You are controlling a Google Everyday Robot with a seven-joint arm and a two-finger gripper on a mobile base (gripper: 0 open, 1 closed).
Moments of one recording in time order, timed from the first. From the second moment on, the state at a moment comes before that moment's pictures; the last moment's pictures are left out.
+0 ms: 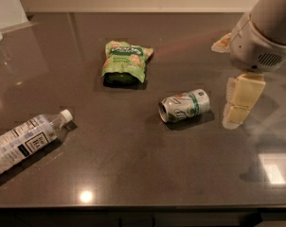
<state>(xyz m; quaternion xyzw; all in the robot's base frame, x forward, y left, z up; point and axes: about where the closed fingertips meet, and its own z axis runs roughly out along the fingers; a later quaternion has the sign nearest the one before) 0.462 -0.166 0.946 -0.67 0.72 -0.02 0.16</state>
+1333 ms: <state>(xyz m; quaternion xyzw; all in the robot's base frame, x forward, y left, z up) 0.489 -0.114 0.871 -0.79 0.60 -0.01 0.13</state>
